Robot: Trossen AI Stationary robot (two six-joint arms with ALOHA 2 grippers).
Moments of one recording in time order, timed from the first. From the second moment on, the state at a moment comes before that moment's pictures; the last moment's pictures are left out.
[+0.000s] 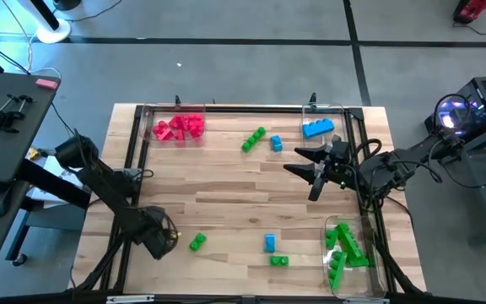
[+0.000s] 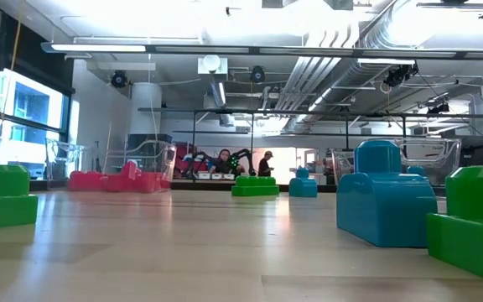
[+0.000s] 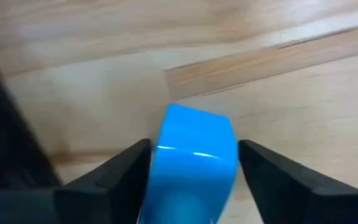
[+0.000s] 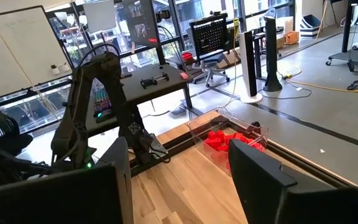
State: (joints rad) left arm -0.85 1.51 0.71 -0.77 0.09 -2.17; right arm 0.49 1.11 1.20 -0.23 0.91 0.36
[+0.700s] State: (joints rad) left arm -0.35 1.19 0.72 -0.68 -0.28 -1.38; right arm 0.49 1.10 1.20 -0.15 0.91 0.39
